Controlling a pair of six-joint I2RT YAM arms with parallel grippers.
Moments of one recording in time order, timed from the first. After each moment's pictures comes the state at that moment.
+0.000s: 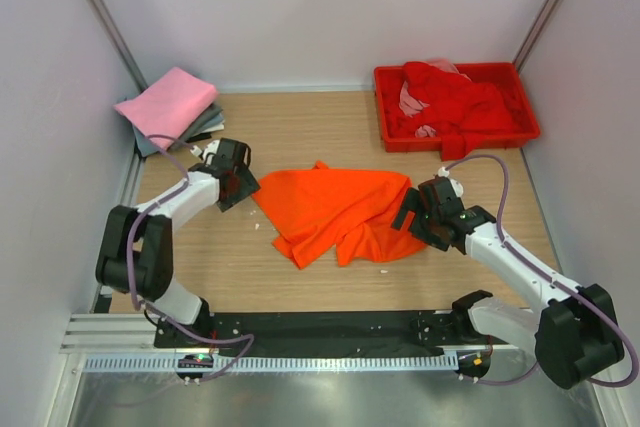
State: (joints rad) left arm -0.29 1.53 0.95 -0.46 -0.27 -0.81; right arm 0.40 1.07 0.62 -0.55 0.10 0.79
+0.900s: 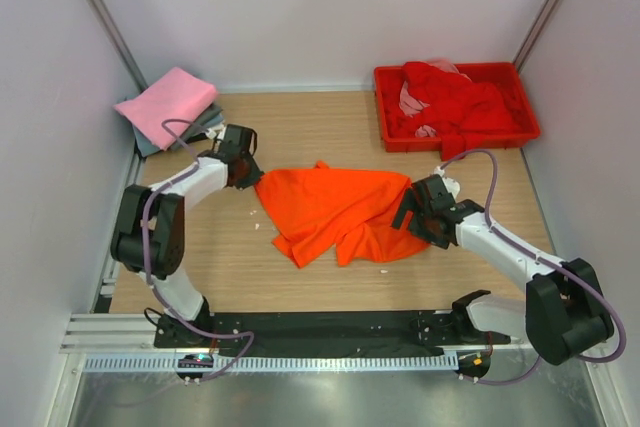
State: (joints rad) left arm -0.28 1.74 1.07 -0.31 -0.15 -0.71; right arm 0.40 1.20 0.63 -0.52 0.16 0.76
